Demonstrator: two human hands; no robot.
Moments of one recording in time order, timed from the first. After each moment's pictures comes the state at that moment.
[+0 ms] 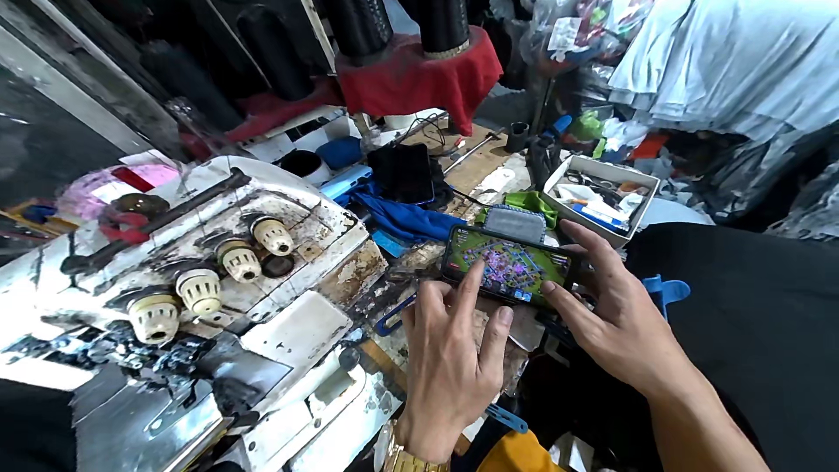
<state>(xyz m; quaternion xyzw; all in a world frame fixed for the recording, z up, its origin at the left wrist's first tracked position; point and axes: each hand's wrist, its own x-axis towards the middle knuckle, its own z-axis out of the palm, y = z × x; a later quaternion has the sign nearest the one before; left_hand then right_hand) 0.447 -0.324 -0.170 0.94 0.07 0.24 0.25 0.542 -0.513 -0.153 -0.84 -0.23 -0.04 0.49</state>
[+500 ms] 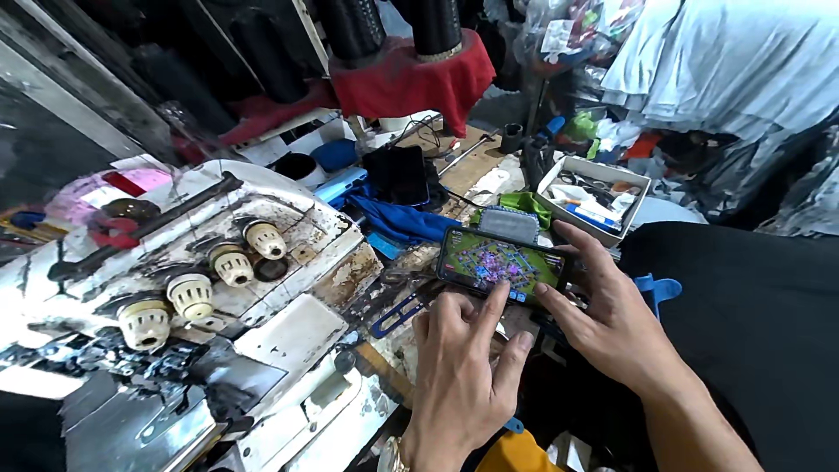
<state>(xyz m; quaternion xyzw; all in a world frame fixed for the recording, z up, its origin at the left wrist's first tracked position) 0.438 -0.336 -0.173 0.95 0.01 0.21 0.24 0.542 -0.513 -0.153 -0.84 -0.24 -0.04 0.48</state>
